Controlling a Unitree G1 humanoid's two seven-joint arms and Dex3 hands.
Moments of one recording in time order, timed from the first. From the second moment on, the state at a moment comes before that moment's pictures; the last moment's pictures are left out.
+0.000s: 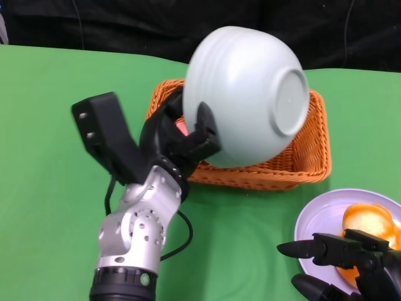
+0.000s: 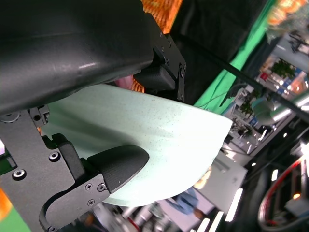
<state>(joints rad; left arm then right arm) -0.49 -0.33 0.14 0.29 -0.57 0.34 0.12 0.55 -0.17 0.20 -0.69 -0.71 -0.11 -0.09</state>
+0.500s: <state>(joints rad) -0.50 -0.33 0.31 0.43 -0.99 0.36 0.13 0.56 -0.17 0.20 -0.69 -0.71 -0.11 -0.09</state>
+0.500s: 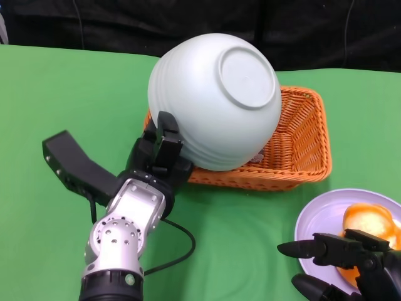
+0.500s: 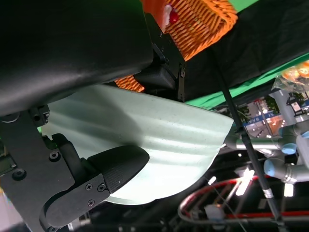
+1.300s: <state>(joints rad) -0.51 -0.22 0.13 0.31 -0.66 0.22 -0.32 0.56 -0.18 0.20 -0.69 -0.70 -0.10 -0.08</state>
